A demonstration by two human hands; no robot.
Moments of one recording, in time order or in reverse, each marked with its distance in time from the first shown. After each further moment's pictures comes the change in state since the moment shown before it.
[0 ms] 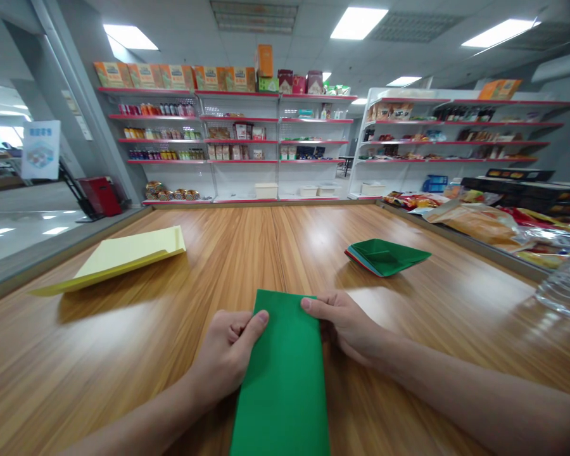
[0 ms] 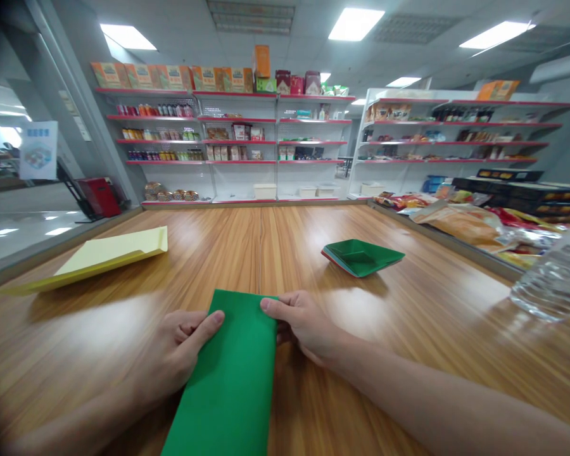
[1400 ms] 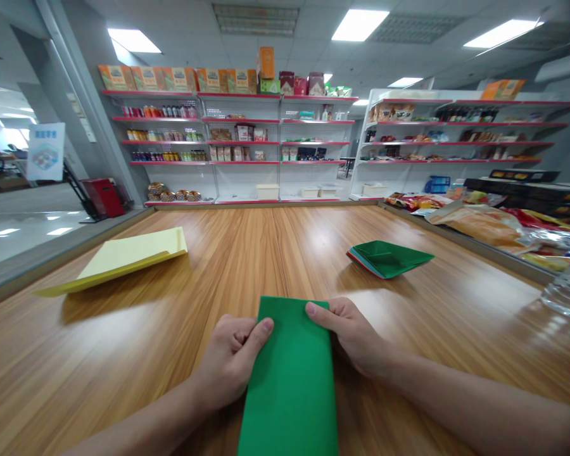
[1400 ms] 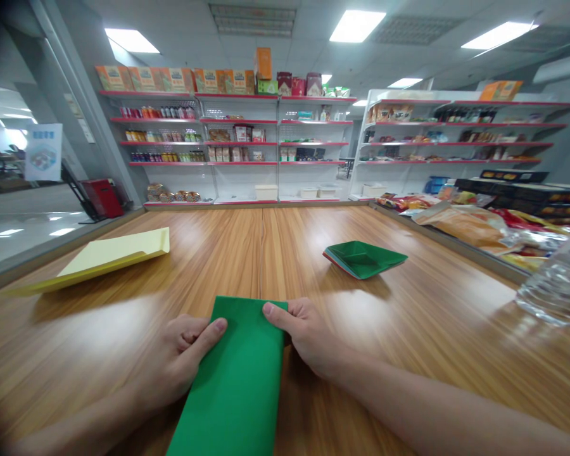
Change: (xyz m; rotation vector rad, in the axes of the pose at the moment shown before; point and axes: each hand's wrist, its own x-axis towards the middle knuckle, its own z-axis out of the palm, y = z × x) left_hand -0.001 0.004 0.001 0.014 -0.030 0.130; right_hand -0.006 0.006 0.004 -0.048 0.034 -0.074
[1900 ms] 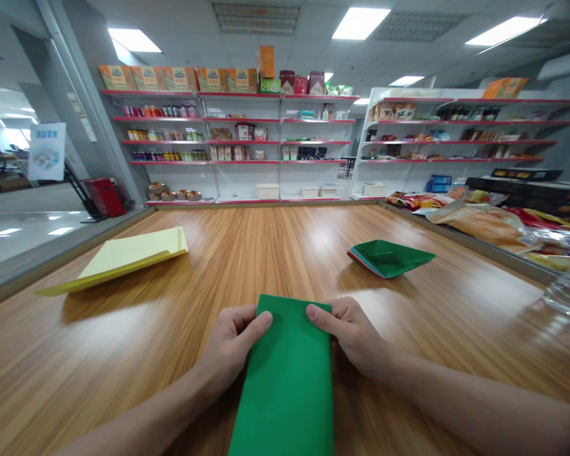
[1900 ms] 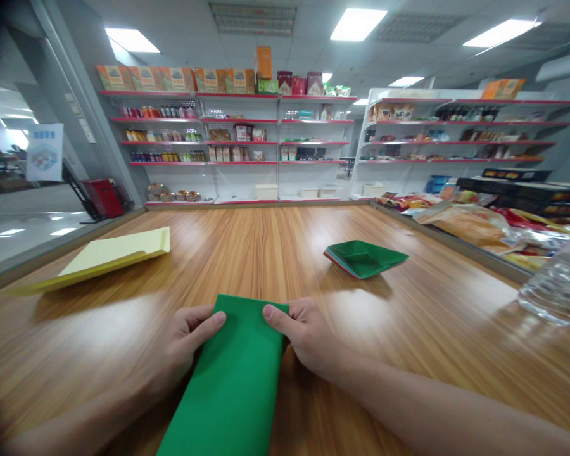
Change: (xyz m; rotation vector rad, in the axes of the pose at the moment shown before) left_hand 0.006 -0.013 0.000 -0.471 -0.107 -0.230; right_hand -0.003 -0.004 -0.001 -0.185 -0.029 -0.104
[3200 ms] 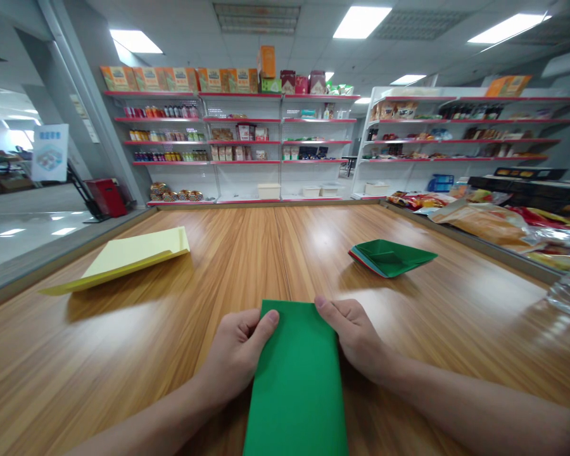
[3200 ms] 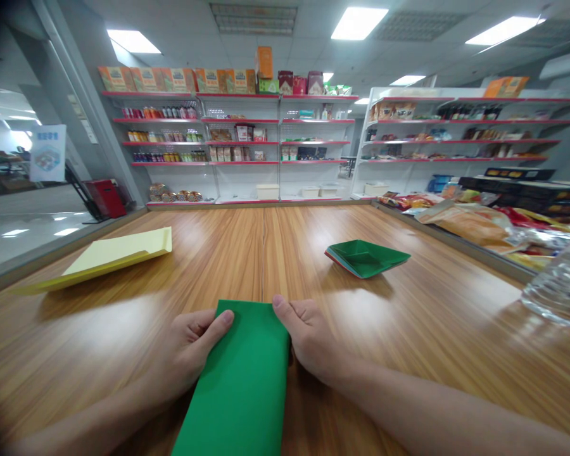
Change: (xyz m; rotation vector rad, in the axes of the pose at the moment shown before) left_hand -0.004 0.001 0.008 0.216 0.099 0.121; right_hand -0.001 0.005 0.006 -0.066 0.177 -0.055
